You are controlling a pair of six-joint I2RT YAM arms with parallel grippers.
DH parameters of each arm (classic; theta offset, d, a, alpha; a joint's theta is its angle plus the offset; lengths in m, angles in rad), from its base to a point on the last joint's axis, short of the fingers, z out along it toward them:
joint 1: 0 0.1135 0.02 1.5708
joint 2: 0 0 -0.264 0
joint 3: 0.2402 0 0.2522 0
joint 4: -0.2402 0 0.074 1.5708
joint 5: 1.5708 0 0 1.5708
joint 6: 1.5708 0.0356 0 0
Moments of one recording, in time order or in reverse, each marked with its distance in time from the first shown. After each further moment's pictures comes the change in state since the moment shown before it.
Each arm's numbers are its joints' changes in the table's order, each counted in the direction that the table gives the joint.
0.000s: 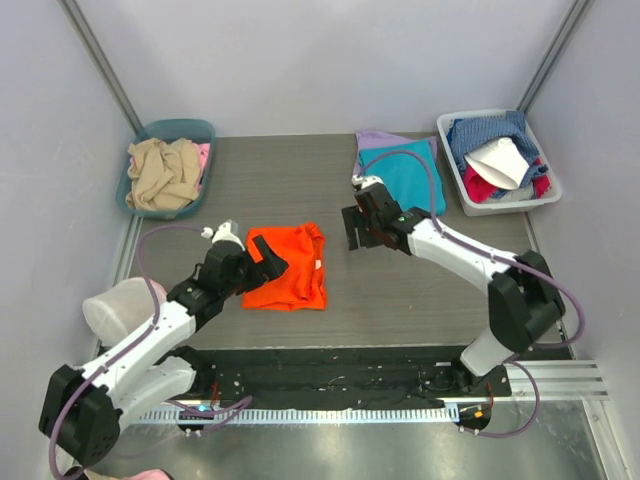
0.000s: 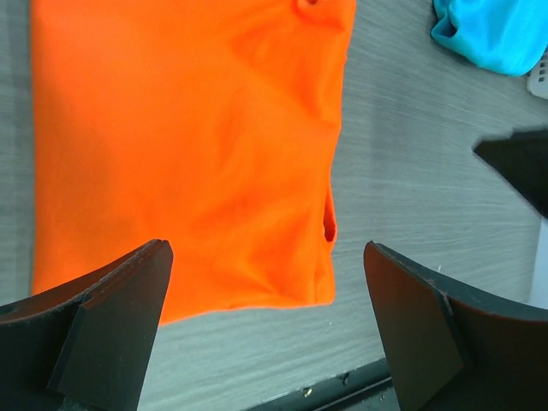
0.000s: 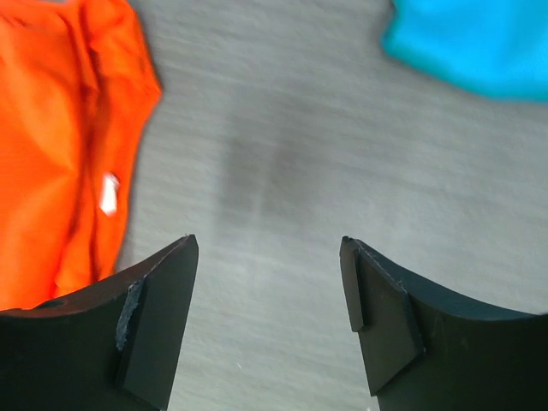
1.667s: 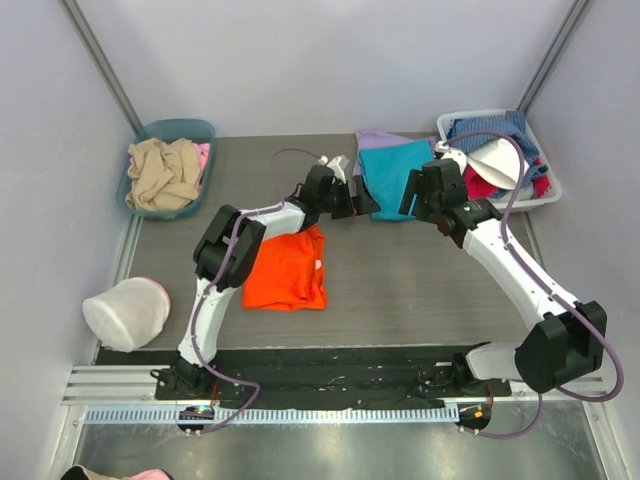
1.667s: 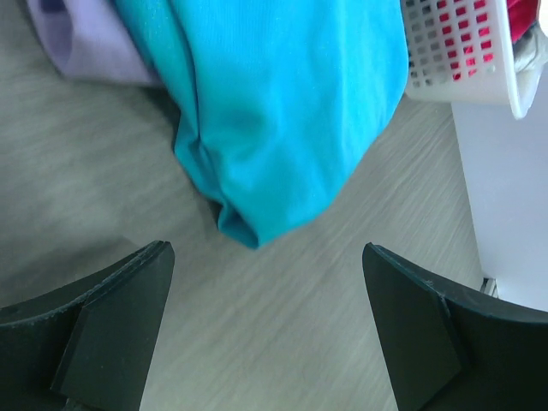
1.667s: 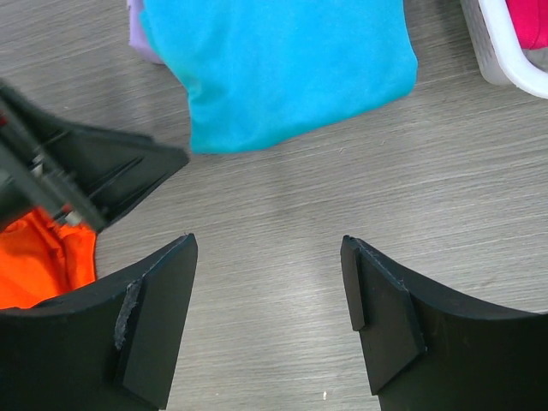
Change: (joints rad) left arm -0.076 -1.312 1.016 0.454 0.431 0.137; right arm -0.294 0.204 0.076 -0.117 0.098 0.143
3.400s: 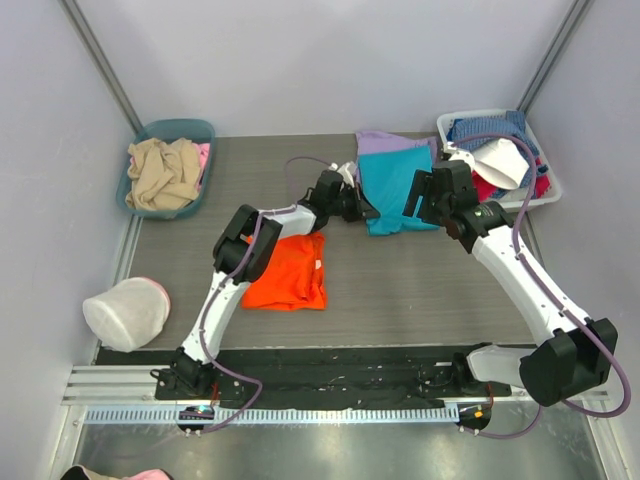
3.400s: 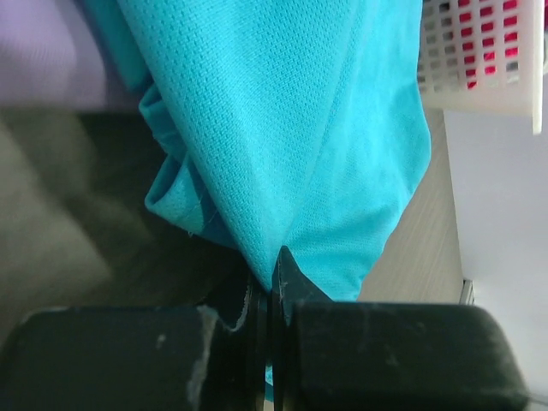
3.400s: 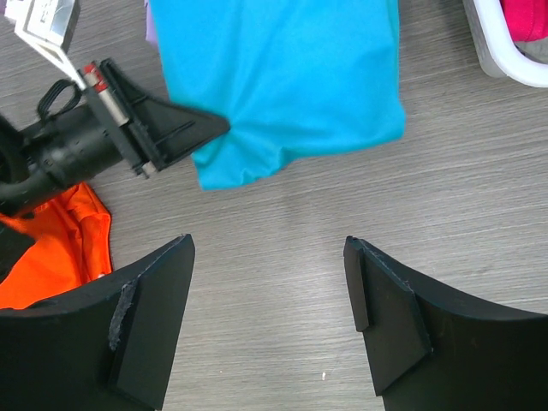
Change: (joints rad) left arm -0.017 -0.251 0.226 0.073 0.075 -0.102; right arm -0.021 0.076 0.001 -0.052 -0.052 -0.004
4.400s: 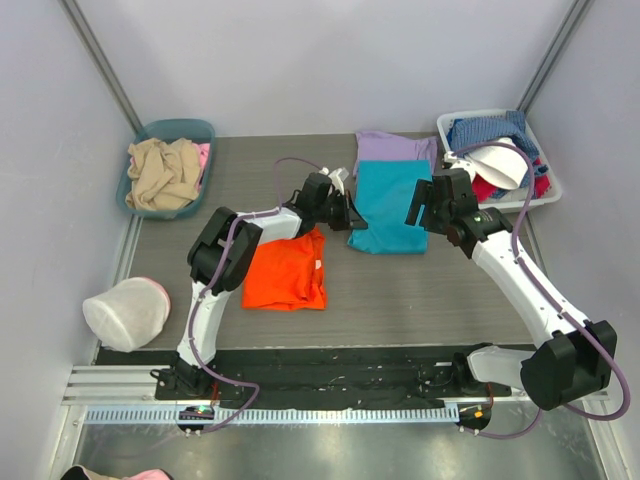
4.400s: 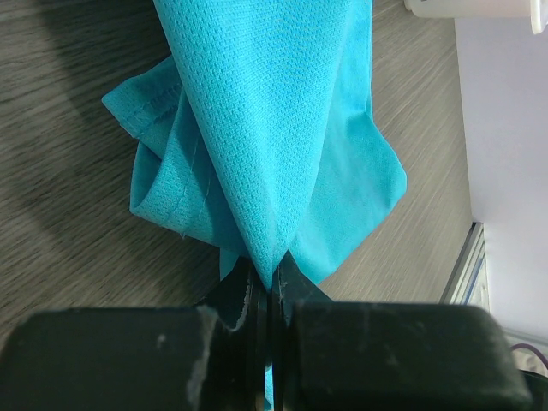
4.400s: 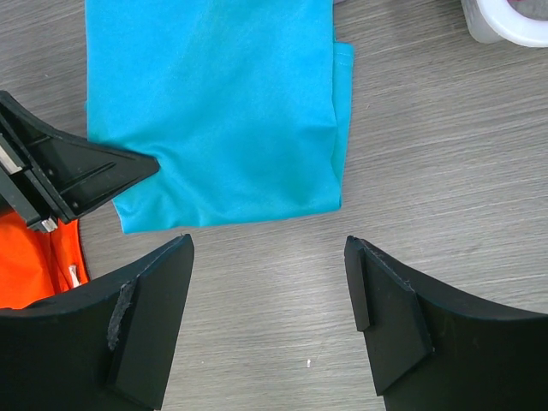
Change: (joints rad) left arm 0.010 0.293 -0.314 -0.108 0.031 0.106; right arm -0.011 0.021 -0.066 -0.007 0.005 0.000
